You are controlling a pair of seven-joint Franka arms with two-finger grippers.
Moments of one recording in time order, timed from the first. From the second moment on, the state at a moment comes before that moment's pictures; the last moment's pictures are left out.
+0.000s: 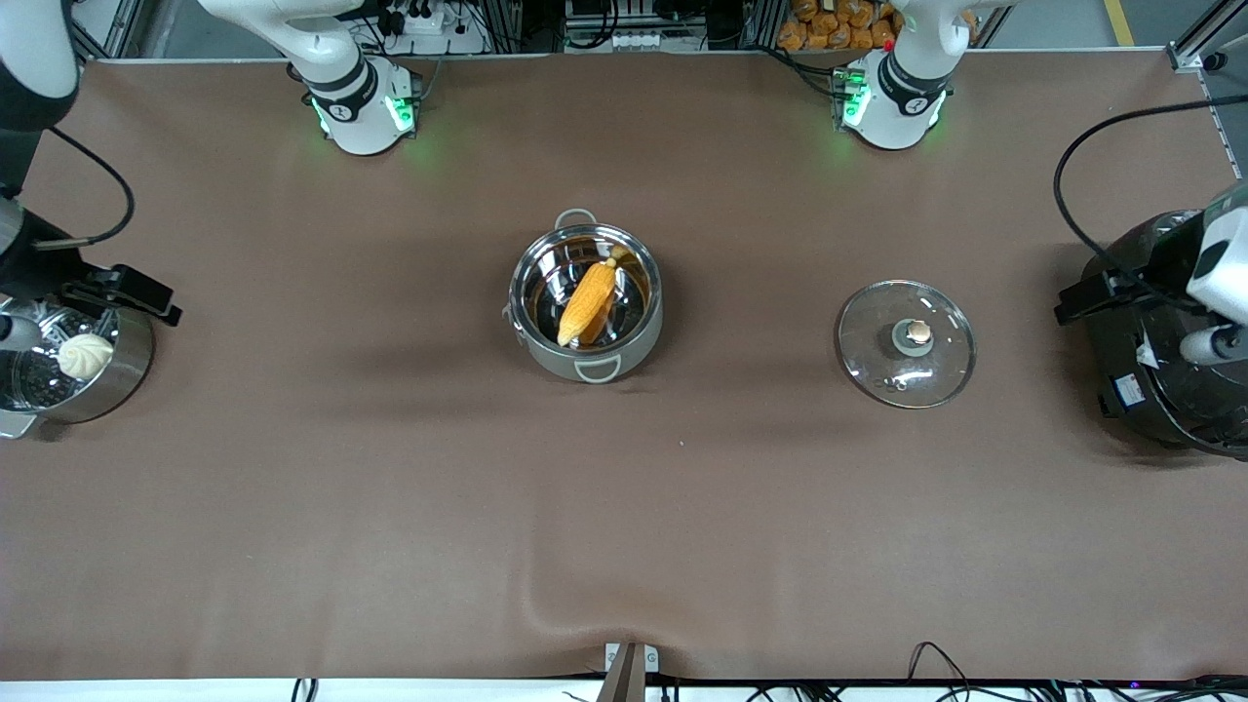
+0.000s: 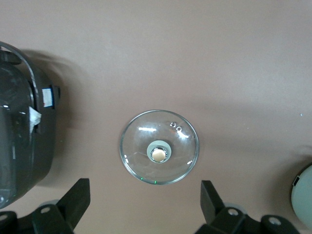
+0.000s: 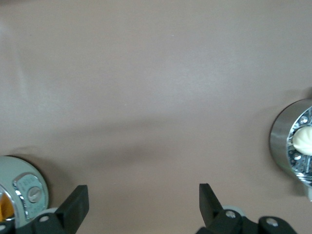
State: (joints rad) left arm 0.09 0.14 -0.14 -1.46 0.02 1.57 -0.20; right arm 0.09 0.06 -0.16 -1.63 0.05 1.71 0.03
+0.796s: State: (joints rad) left arm 0.10 -0.01 -0.16 -1.65 0.02 1.64 -0.20; right arm 0.10 0.05 -0.18 -1.63 0.03 1.59 0.02
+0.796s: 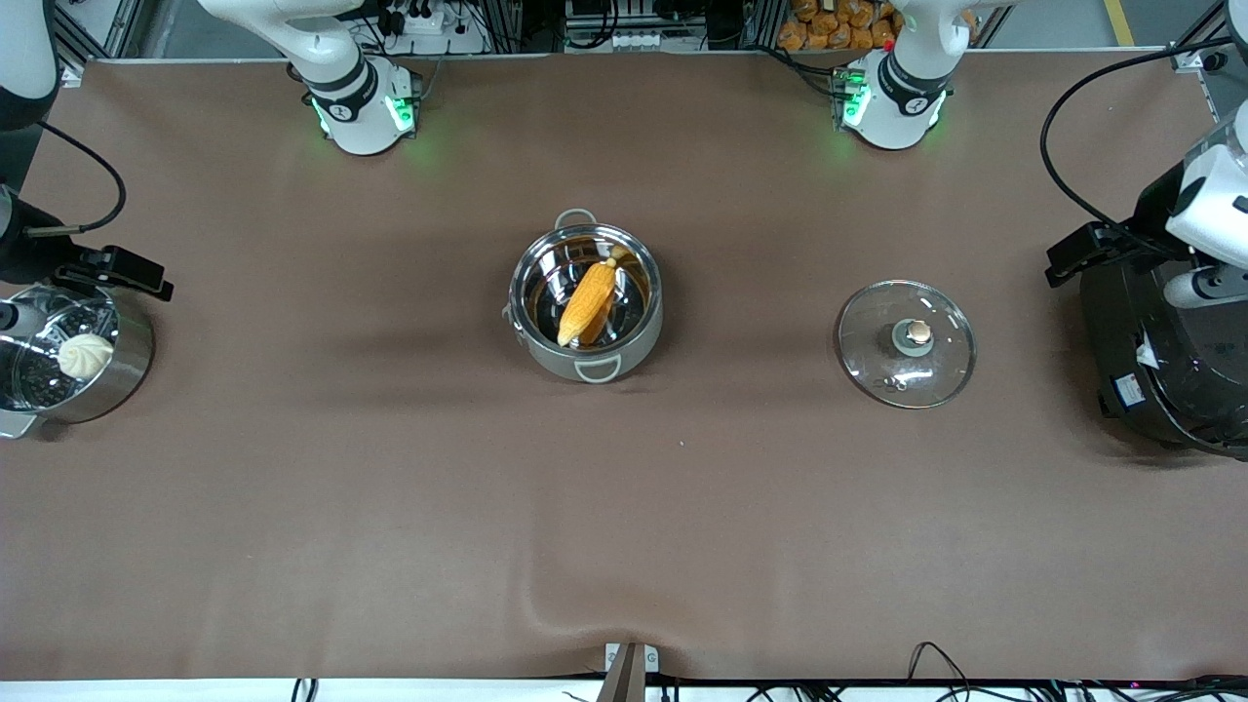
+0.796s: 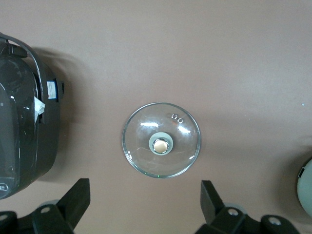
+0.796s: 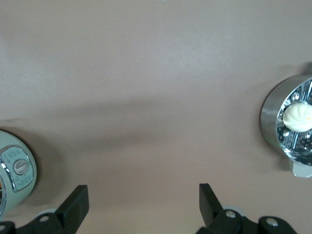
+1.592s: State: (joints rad) left arm 0.10 -0.03 -0.16 -1.66 0.02 1.66 -0.20; right arm 0.11 0.03 -0.18 -1.62 0.03 1.55 0.03
